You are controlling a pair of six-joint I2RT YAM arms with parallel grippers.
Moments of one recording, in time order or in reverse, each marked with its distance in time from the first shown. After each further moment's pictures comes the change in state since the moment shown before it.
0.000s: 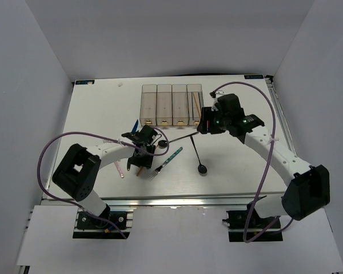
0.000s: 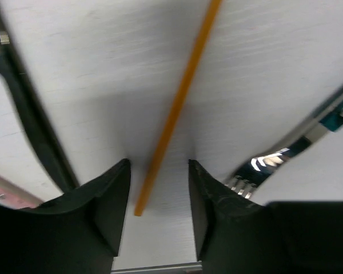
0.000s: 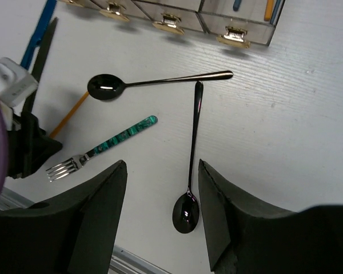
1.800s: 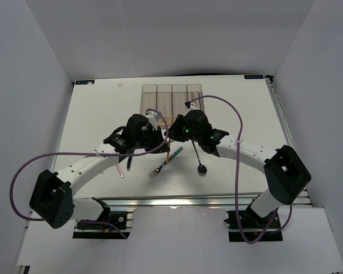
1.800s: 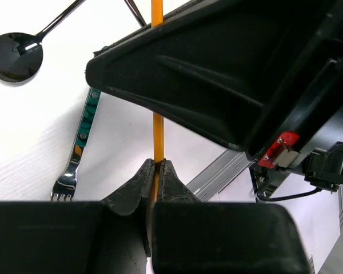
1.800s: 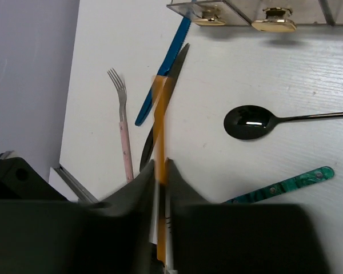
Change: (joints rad) left arm -0.004 -0.303 0.008 0.309 0.473 -0.192; right arm 0.284 0.175 -0.139 0.613 0.046 0.491
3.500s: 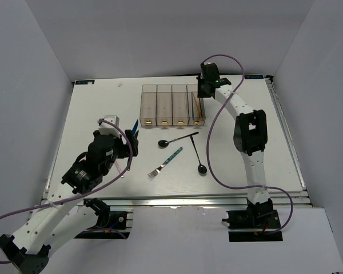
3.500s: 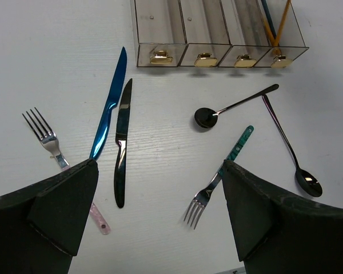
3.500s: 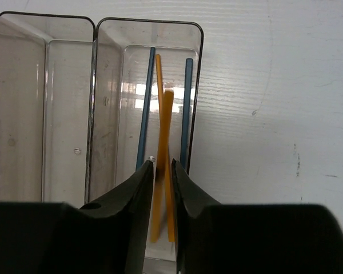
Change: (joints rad) left arm -0.003 -0.604 -0.132 -0.208 -0.701 0.175; right arm -0.432 0.787 1.110 -0.633 0.151 -0.601
